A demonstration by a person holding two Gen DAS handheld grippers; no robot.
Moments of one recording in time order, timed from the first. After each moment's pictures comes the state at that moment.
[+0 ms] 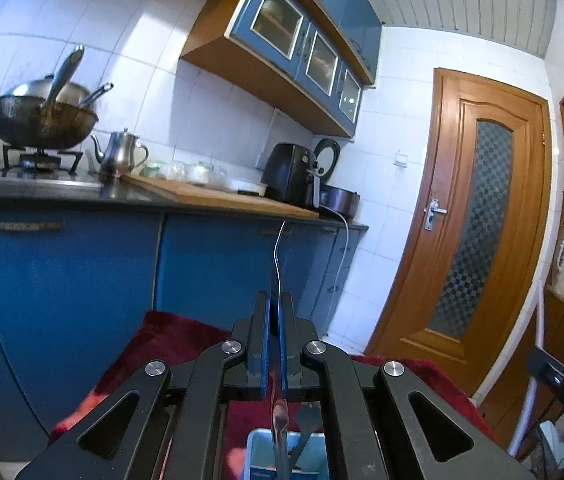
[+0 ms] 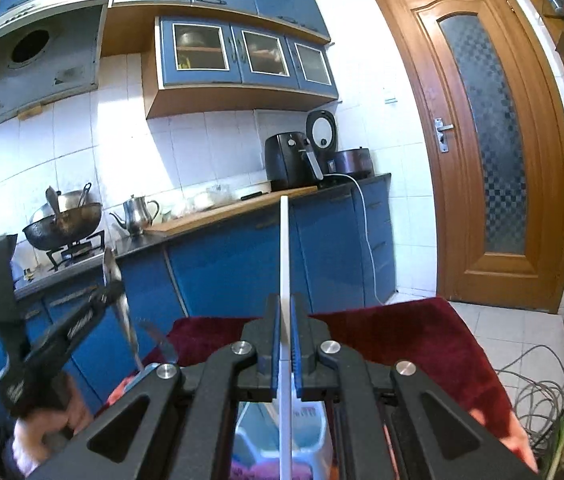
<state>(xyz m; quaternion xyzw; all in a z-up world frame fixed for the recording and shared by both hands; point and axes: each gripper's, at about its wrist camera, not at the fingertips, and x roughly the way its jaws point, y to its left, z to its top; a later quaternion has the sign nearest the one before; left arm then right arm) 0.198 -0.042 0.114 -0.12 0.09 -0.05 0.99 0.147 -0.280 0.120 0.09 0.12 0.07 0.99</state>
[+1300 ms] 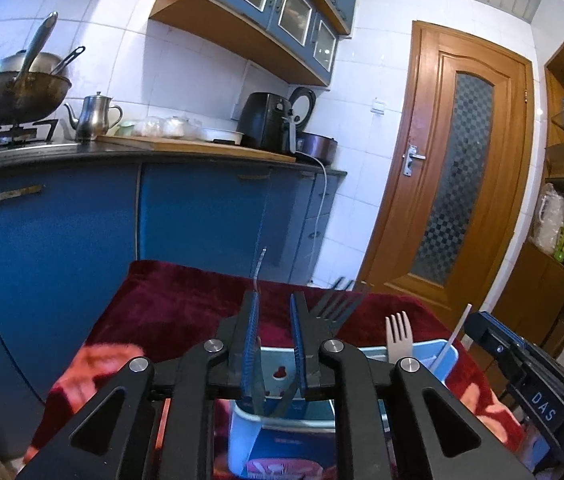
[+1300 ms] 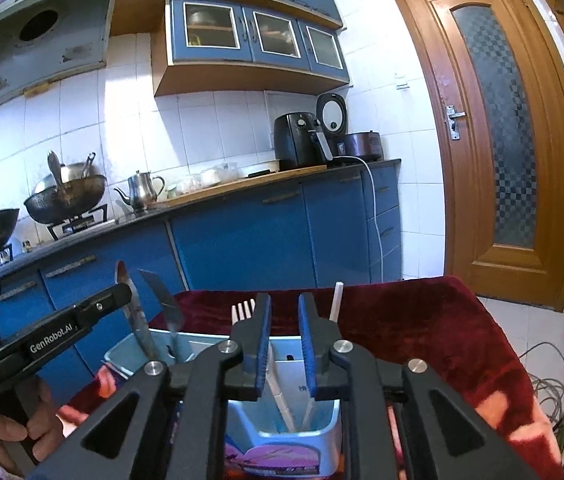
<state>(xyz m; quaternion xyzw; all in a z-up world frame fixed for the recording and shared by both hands) 0.179 -0.053 0.091 -0.09 0.18 -0.10 0.98 0.142 -0.275 0.086 0.08 0.15 0.09 0.98</state>
